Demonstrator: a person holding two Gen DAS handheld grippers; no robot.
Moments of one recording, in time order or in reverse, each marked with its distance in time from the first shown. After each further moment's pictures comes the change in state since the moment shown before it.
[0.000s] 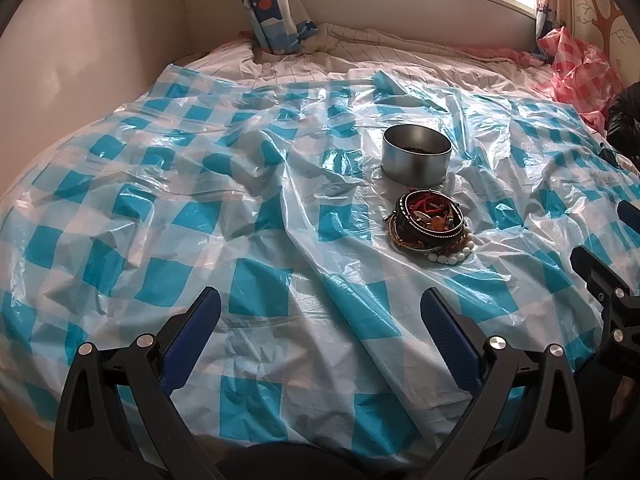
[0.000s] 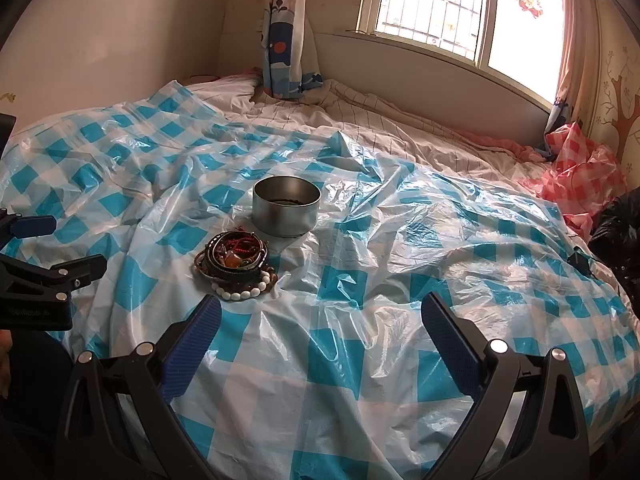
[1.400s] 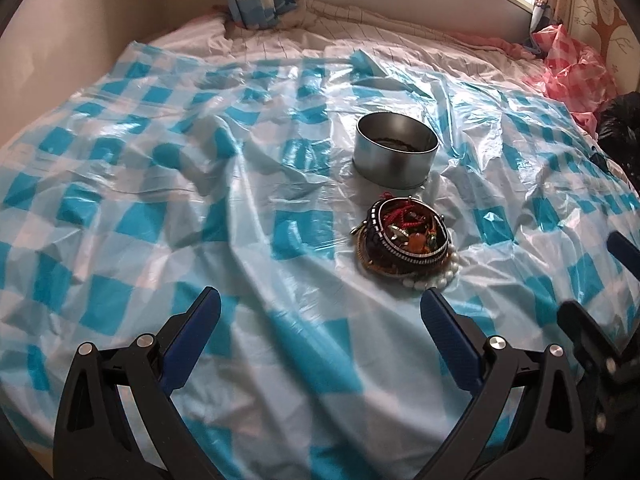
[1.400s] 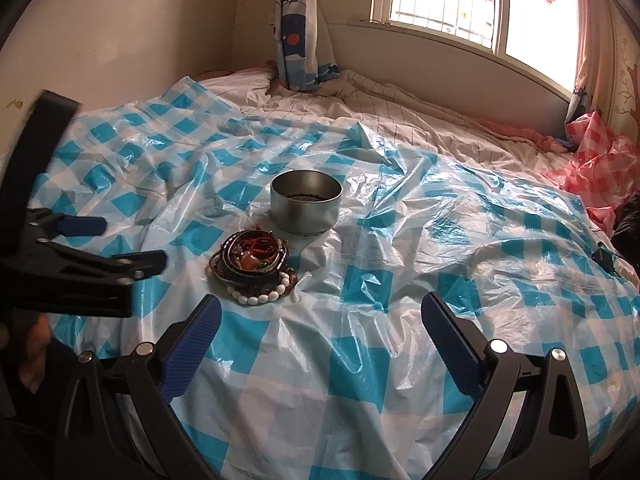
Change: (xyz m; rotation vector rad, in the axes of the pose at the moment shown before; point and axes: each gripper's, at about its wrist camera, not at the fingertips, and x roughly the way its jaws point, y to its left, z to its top) left arm 0.054 -0.026 0.032 -0.009 0.104 -0.106; right arm 0.019 -0.003 0.005 0.030 0.037 0.086
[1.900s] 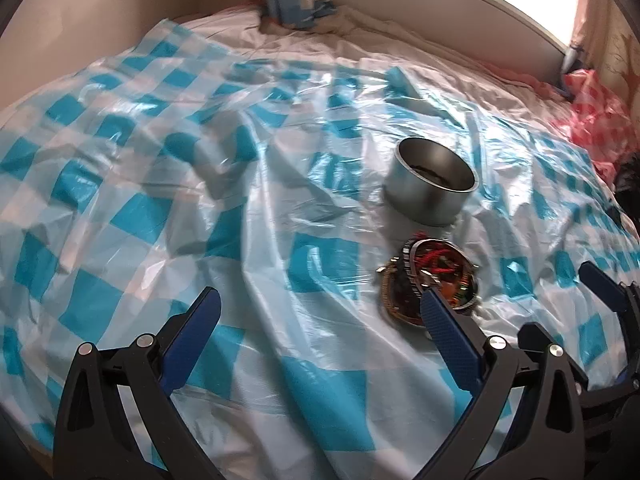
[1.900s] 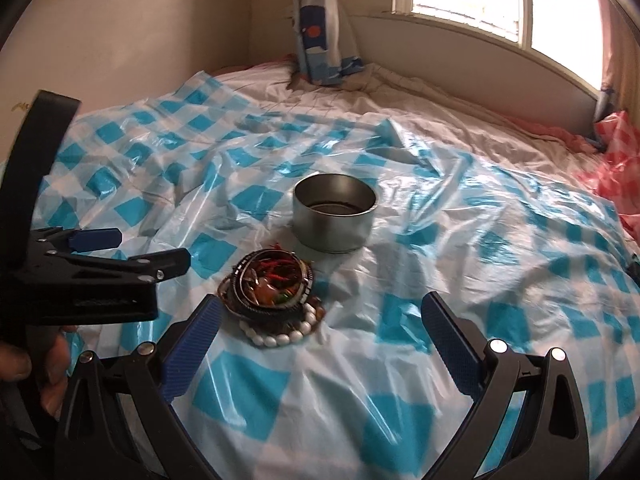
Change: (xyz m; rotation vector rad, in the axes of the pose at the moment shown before) left arm 0.023 0.022 0.013 -0.153 -0.039 0.031; right arm 0.063 0.013 0.025 -0.015 0.043 0.122
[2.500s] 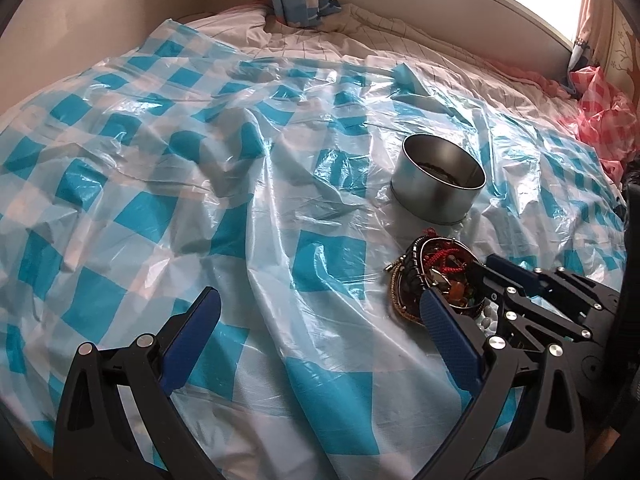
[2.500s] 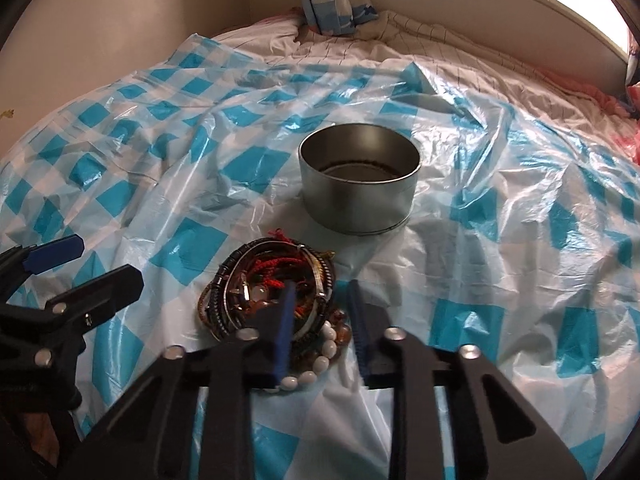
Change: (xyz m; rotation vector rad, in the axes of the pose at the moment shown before) left arm 0.003 -0.003 -0.002 0.009 -0.005 0.021; right arm 0.071 -0.003 0.009 0.044 0.157 0.087
